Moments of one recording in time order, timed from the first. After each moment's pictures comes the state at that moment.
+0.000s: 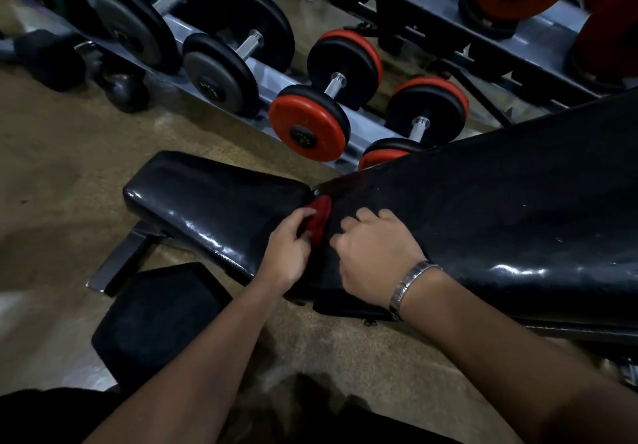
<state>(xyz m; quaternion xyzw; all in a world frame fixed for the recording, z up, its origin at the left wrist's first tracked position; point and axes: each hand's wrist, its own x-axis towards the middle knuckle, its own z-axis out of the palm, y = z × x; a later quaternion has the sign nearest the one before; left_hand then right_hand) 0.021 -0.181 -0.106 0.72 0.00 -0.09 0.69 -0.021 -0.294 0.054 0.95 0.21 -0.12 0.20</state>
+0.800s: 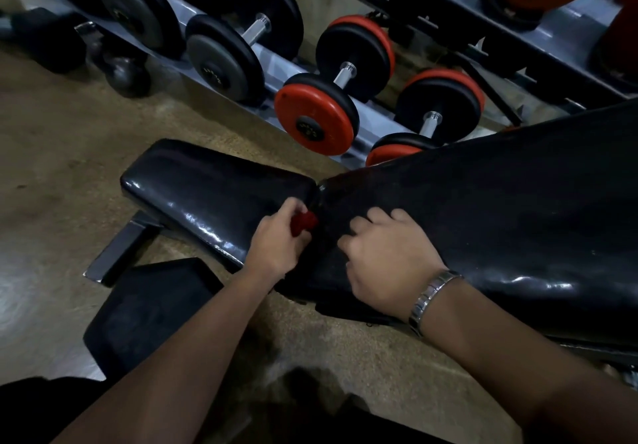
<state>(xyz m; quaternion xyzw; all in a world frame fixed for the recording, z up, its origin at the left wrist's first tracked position) 0.037 -0.160 -0.122 0.85 -0.03 -0.04 0.53 -0.020 -0.299 0.054 0.95 0.23 -0.12 0.19</state>
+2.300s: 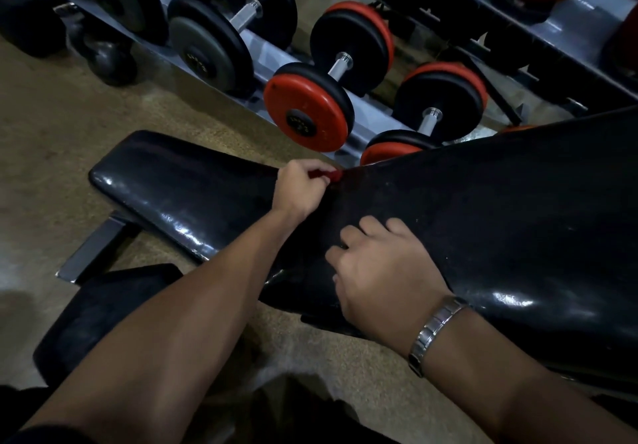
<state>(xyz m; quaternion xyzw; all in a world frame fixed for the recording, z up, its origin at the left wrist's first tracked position) 0.134 -0.222 -0.105 0.78 0.04 -0.02 0.63 -0.020 -0.310 0.035 0.96 0.22 -0.07 0.17</state>
